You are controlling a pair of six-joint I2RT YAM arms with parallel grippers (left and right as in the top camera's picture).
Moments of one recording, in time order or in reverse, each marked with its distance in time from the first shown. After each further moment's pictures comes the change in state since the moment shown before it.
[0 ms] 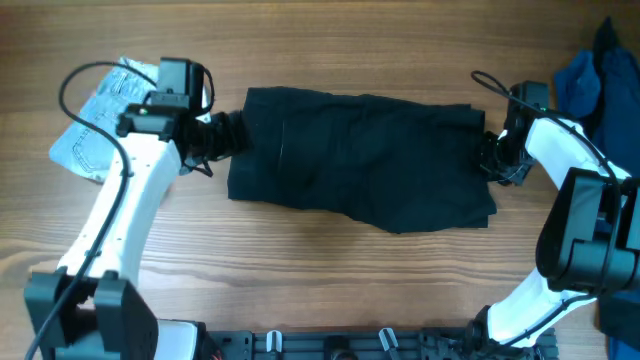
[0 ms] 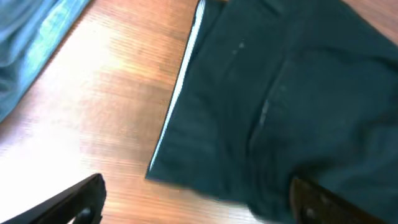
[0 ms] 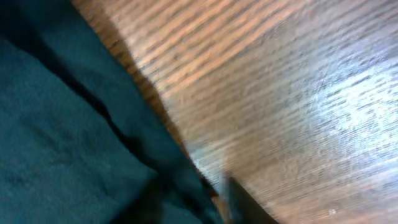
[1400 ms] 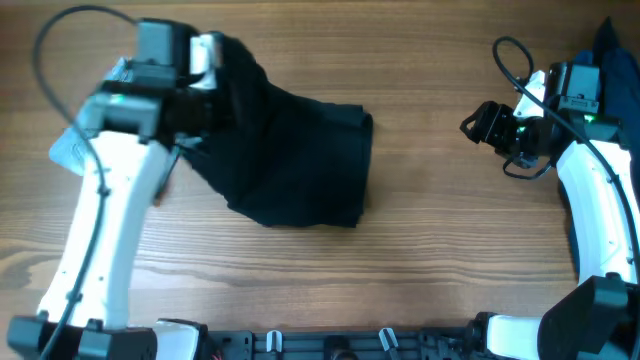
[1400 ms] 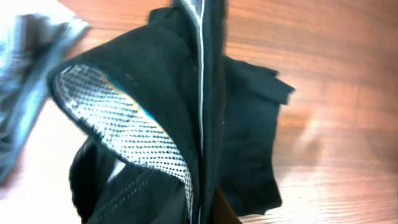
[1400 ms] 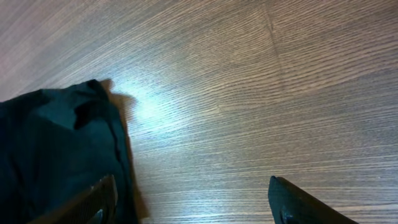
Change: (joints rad) left arm -0.101 -0.045 0.329 -0.180 0.059 0.115; right arm 0.000 -0.375 0.047 -0.098 -0.326 -0.120
